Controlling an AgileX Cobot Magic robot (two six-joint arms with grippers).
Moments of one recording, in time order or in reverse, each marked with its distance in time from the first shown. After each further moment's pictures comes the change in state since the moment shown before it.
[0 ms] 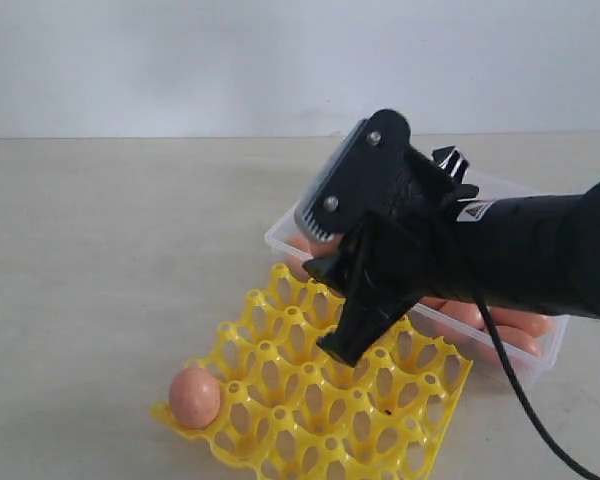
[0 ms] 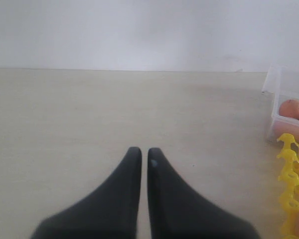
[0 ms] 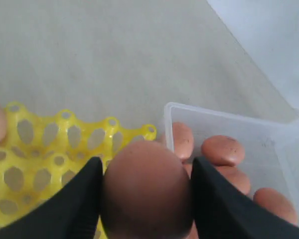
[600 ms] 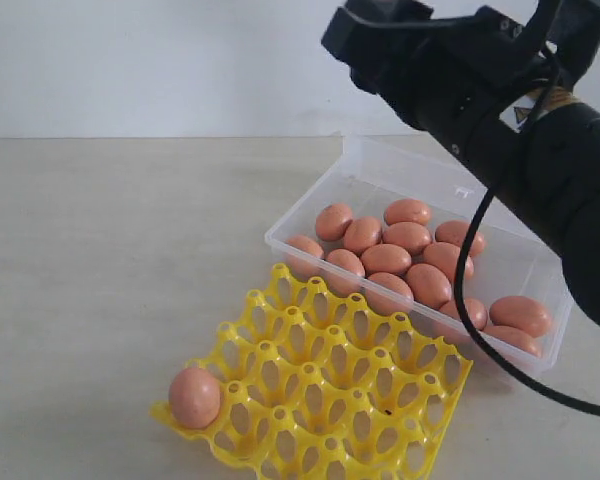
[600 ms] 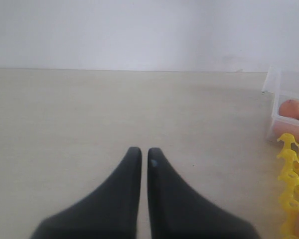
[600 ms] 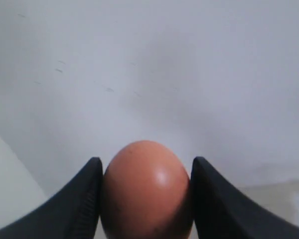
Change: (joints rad) left arm 0.000 0.000 0.000 0.000 0.000 0.000; right arm 0.002 0.001 0.000 -0.342 -0.743 1.318
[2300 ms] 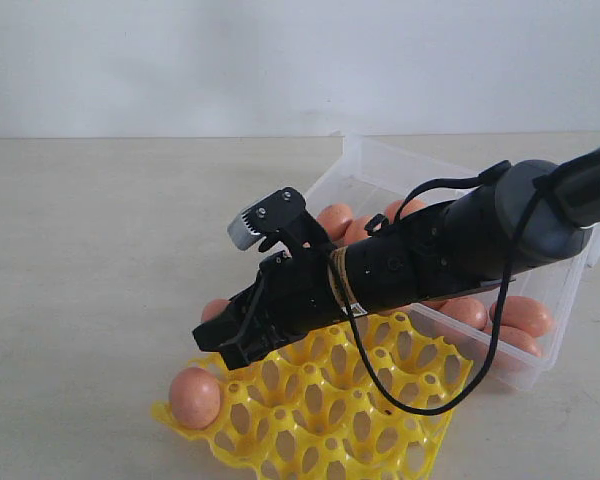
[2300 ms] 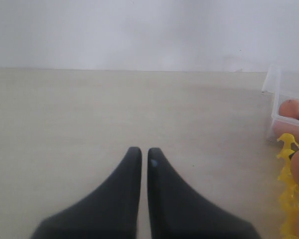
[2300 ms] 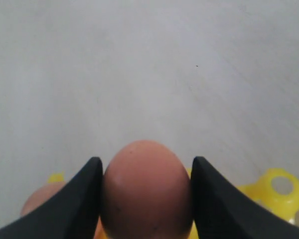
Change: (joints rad) left arm 0.000 0.000 0.000 0.000 0.000 0.000; right arm -0.161 0.621 -0.291 -1.717 0.149 0.986
